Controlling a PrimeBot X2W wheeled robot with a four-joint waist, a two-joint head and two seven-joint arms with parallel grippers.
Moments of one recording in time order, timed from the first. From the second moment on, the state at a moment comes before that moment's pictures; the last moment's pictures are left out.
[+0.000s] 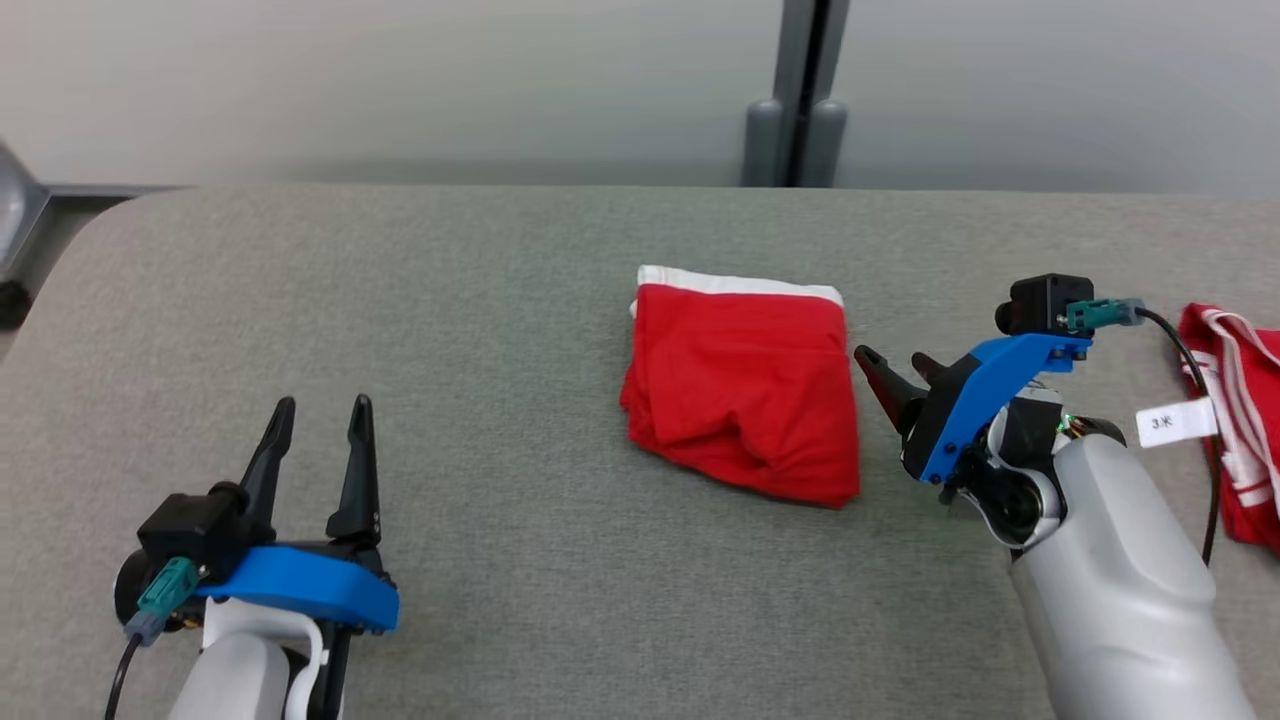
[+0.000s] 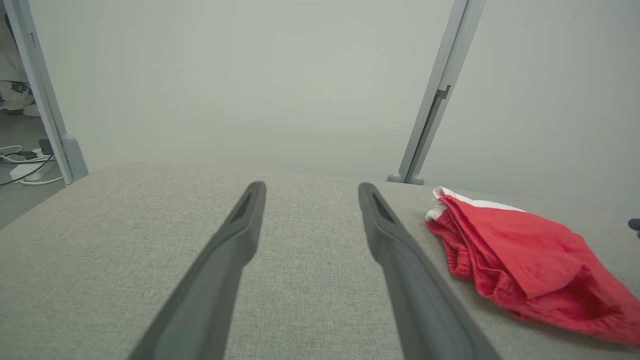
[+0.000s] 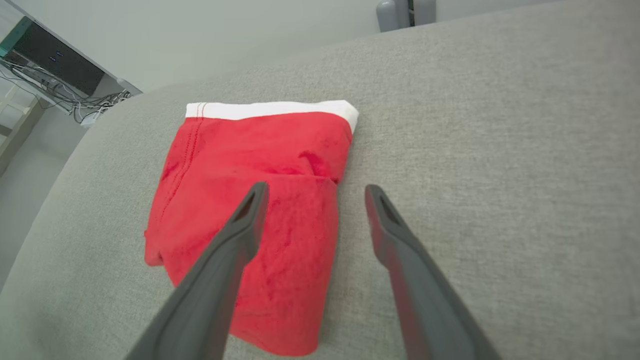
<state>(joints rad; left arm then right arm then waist) -0.22 0.20 -0.15 0.40 -0.38 -0.12 -0.26 -0.62 -0.05 0.03 0.69 0.43 0.13 0.37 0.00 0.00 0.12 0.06</state>
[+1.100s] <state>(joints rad) -0.22 0.15 -0.13 0.31 -0.38 -0.13 -0.26 -0.99 -0.16 0.47 0.97 0.28 0.13 0.41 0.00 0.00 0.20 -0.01</state>
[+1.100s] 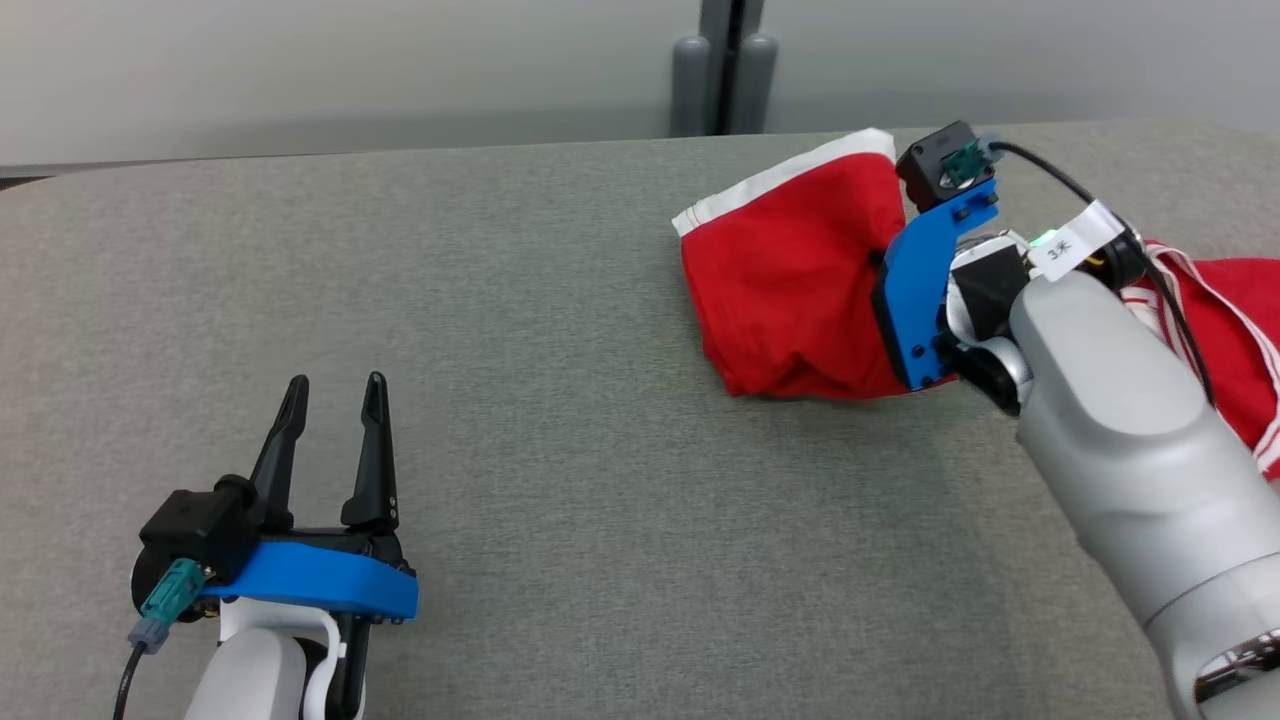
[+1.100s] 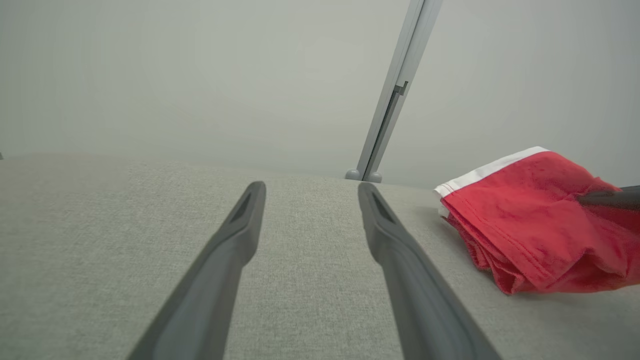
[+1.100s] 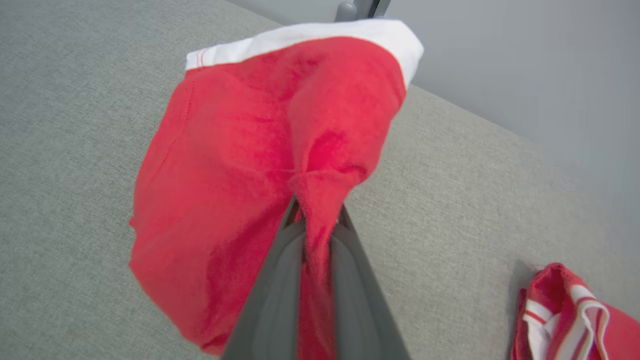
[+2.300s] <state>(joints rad) -0.36 0.26 -0.16 0.17 -0.34 -0.13 -0.20 -0.90 -0.77 0.43 0.70 0.29 0.13 0.37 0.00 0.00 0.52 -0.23</state>
